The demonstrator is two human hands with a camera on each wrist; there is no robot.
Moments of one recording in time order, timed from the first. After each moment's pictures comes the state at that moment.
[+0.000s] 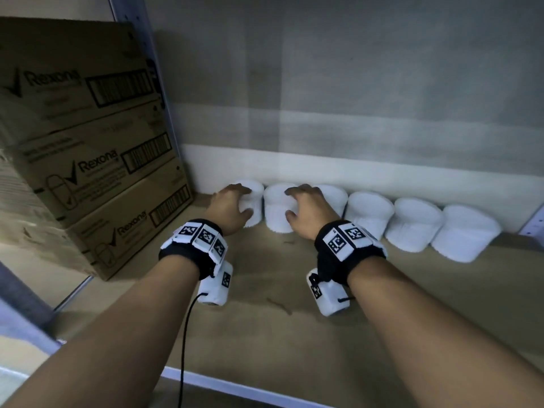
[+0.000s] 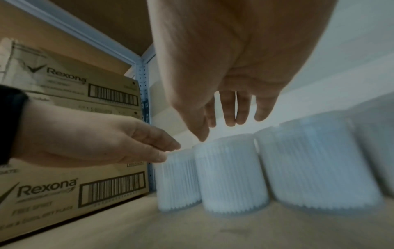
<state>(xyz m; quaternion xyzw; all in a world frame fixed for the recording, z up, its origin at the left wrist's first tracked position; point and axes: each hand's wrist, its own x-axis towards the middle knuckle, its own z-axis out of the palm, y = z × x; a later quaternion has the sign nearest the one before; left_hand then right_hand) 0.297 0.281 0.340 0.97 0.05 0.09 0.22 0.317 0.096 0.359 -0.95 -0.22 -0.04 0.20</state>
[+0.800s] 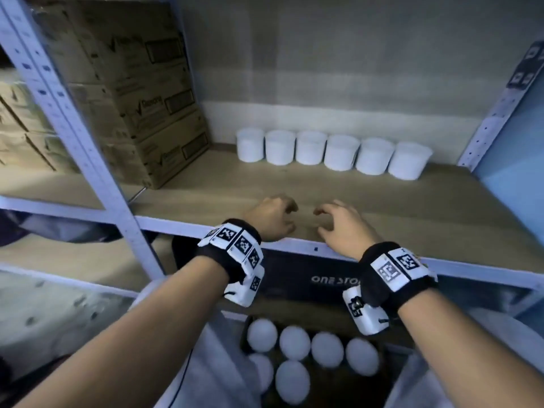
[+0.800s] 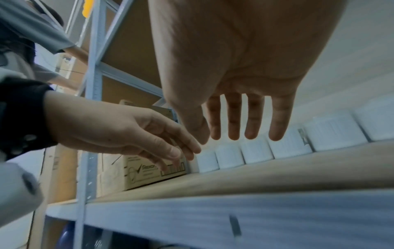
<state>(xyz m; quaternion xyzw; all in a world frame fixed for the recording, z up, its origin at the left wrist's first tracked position) 0.061 0.153 0.326 0.98 -0.09 -0.01 0.20 0.076 -0.023 0.316 -0.96 -0.19 -0.01 0.22</state>
